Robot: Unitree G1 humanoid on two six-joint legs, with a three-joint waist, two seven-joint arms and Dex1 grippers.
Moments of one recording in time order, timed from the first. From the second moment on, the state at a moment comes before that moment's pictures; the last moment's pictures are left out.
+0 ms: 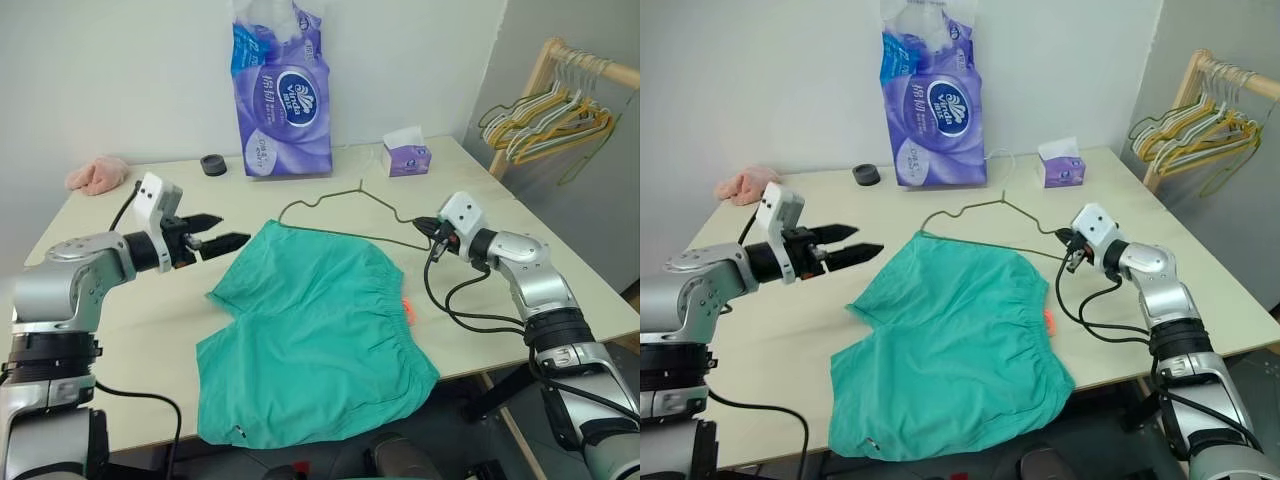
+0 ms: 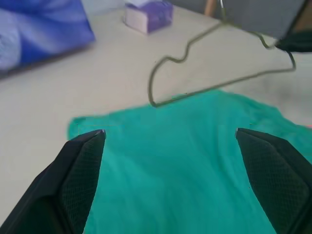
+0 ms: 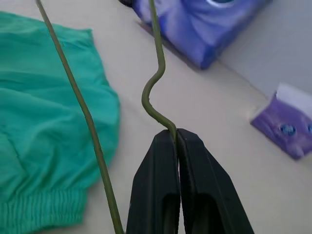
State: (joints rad) left arm -0.46 0.87 0.14 0.11 -0.51 0.76 -1.02; right arm -0.68 -0.51 0.12 0.44 0.01 -0.07 0.82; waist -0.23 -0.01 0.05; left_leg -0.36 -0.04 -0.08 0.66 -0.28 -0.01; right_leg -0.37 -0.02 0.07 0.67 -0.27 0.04
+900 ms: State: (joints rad) left arm -0.30 0.87 0.06 -0.04 -0.55 0.81 -1.12; right arm -0.73 -0.49 0.24 0.25 0.01 -0.28 0.98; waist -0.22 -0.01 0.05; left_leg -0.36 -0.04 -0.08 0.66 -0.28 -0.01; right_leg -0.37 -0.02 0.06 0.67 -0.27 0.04
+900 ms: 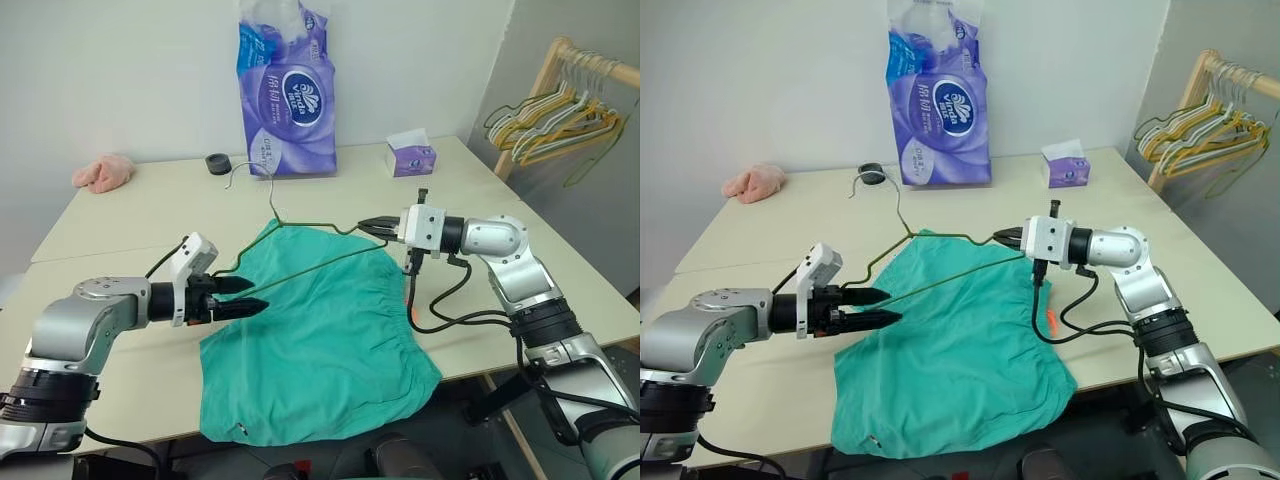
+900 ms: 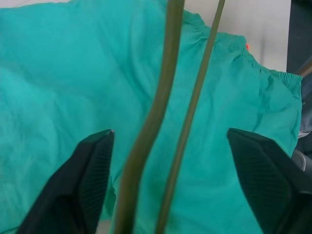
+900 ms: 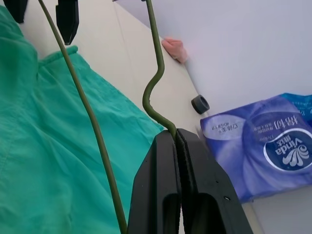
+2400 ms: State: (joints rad) left arm -0.25 0.98 -0.08 -0.29 -0.37 0.57 -1.20; right arm -0.75 -0.62 0.38 0.05 0.09 0.37 1.20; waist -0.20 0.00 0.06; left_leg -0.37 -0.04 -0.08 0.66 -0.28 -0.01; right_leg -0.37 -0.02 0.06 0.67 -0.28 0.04
